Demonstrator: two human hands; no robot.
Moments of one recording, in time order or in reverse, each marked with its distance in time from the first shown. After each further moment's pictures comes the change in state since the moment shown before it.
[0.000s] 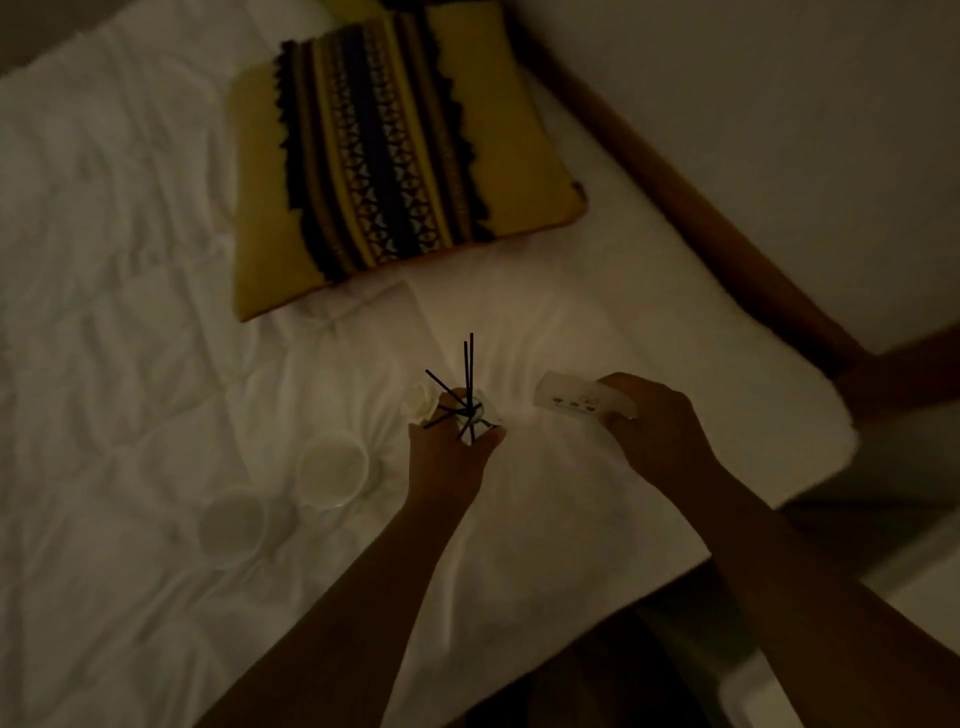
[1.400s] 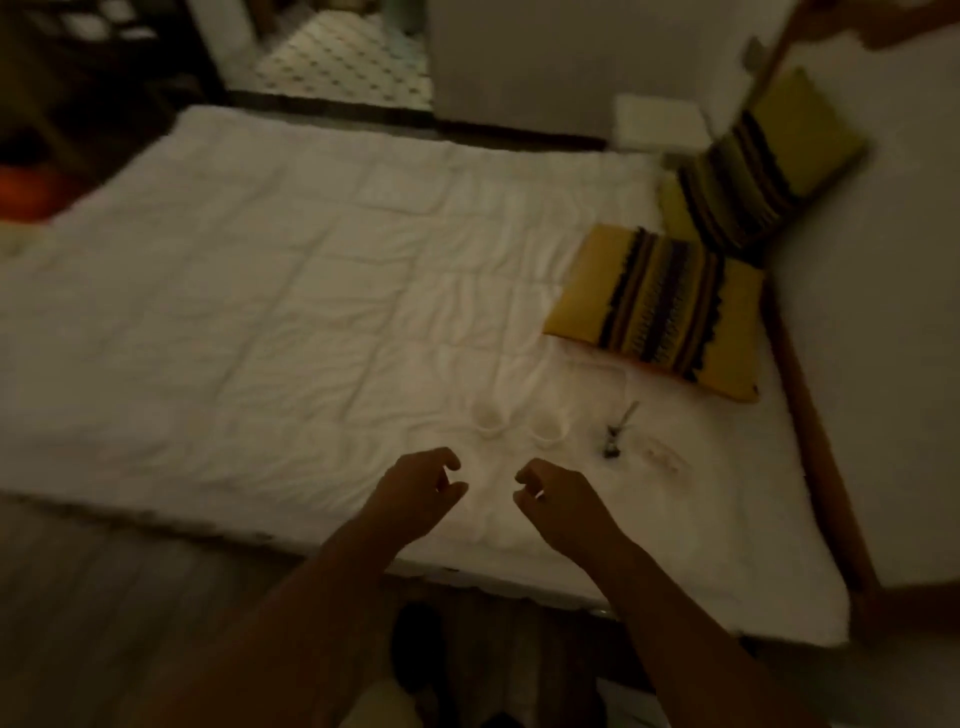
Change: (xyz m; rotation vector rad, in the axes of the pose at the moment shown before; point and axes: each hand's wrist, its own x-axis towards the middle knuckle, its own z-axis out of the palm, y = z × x) left_hand -0.321 0.051 -0.328 0.224 0.095 -0.356; right_hand -0.269 -0.297 -0.009 -0.211 -0.579 -0.491
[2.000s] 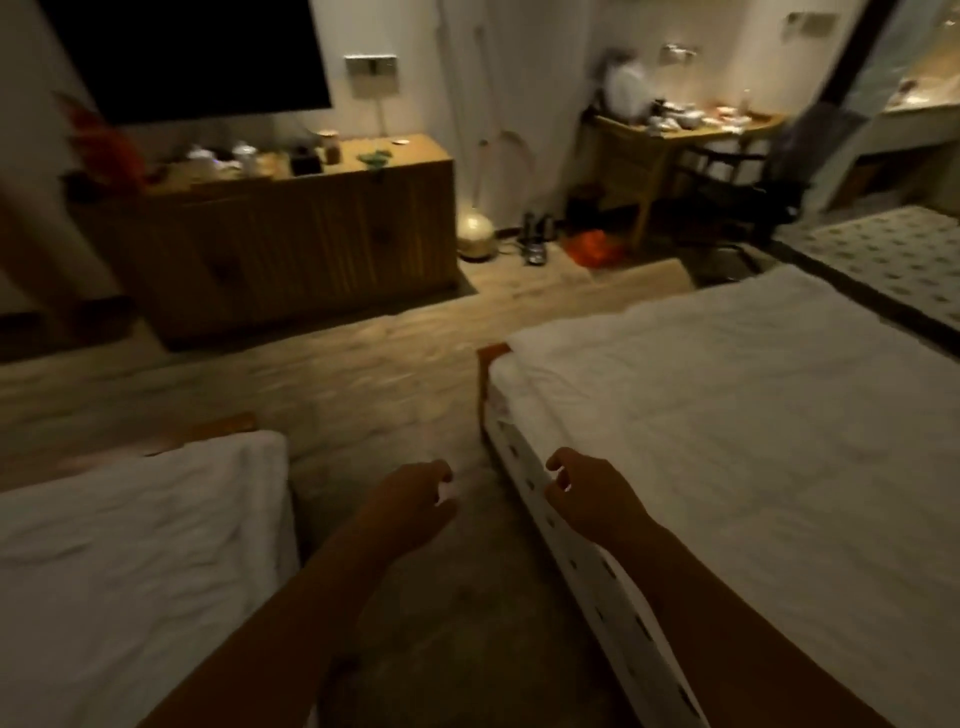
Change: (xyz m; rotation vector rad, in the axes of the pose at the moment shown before) left_hand -0.391 -0.457 -0.338 -0.036 0.561 -0.760; right_hand -0.011 -0.619 0.350 -0.384 -0.414 -0.839
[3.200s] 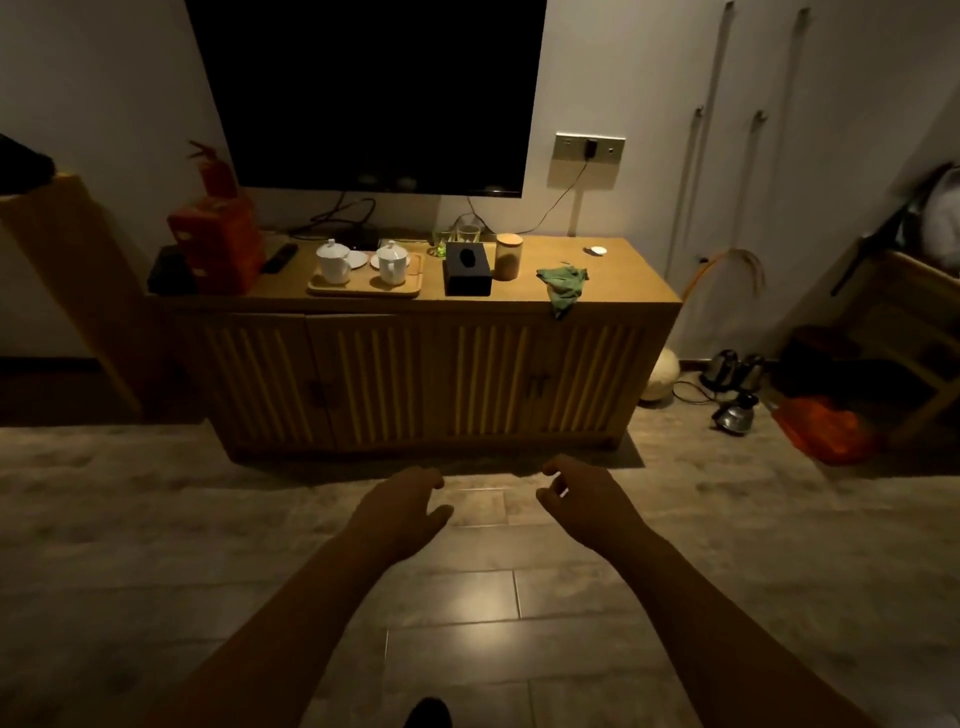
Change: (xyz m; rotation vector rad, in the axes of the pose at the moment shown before) left_hand 0.750 -0.491 -0.372 -0.010 0.160 -0.254; right_hand 0.960 -0.421 0.055 -0.043 -0.021 -0.353
